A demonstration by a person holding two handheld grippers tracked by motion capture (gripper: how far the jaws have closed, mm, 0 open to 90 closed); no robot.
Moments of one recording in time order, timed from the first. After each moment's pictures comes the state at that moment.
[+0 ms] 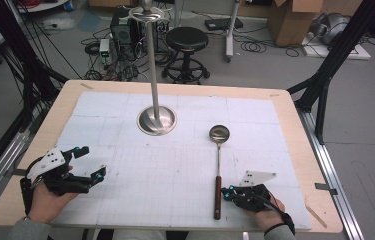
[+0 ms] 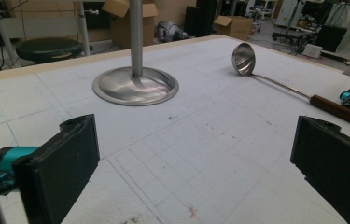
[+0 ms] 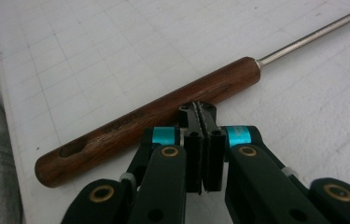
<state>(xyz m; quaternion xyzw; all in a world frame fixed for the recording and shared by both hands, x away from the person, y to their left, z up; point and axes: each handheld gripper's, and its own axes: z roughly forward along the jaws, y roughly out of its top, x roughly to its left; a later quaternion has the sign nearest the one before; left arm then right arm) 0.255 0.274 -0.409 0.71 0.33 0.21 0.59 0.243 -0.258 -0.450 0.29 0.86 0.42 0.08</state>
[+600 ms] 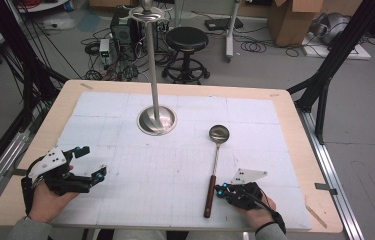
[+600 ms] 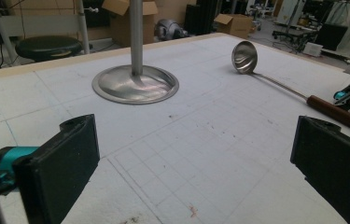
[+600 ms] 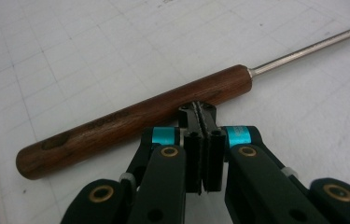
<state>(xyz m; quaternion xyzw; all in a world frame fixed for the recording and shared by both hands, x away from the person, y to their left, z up) 0.257 0.273 -0.410 0.71 0.33 0.20 0.59 0.248 -0.235 -0.451 0.30 0.86 0.41 0.10</state>
